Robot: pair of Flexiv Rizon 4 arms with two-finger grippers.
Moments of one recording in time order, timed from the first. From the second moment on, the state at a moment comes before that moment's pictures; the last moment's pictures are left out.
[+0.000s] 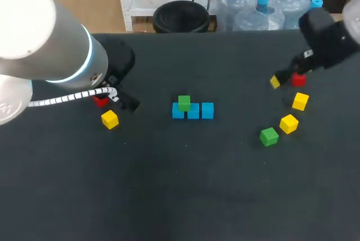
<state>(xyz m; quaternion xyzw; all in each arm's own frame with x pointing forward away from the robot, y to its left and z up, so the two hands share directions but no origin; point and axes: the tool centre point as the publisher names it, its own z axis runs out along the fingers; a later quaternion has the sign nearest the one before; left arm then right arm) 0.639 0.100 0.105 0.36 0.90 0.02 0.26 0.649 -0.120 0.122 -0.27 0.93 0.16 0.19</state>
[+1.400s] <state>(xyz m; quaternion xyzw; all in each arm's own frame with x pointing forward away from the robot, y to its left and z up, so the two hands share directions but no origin) 0.638 0.100 0.105 0.36 0.90 0.02 0.26 0.578 -0.082 0.023 -0.20 0.97 0.09 0.08</state>
